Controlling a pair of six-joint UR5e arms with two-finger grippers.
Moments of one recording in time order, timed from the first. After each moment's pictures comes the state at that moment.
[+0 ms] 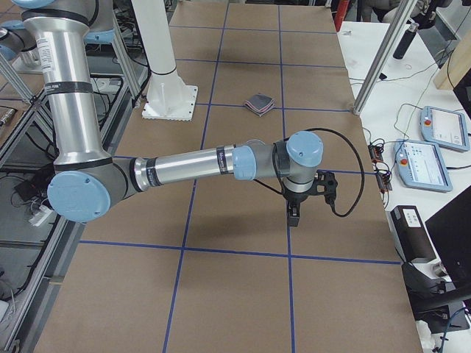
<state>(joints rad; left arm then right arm) -1.56 -1.49 -1.79 -1.50 -2.29 0.02 1.55 -1.46 1.65 -1.66 2.40 0.15</state>
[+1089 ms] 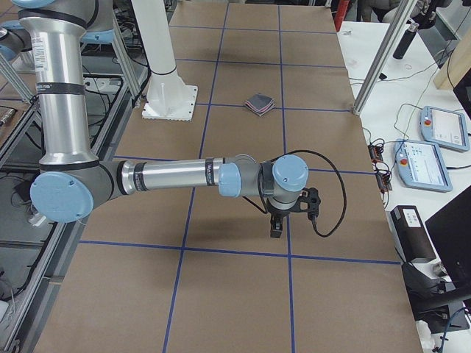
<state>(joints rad) -1.56 -1.49 -1.71 -1.61 -2.32 0.02 1.55 -1.53 1.63 -1.62 2.45 0.11</state>
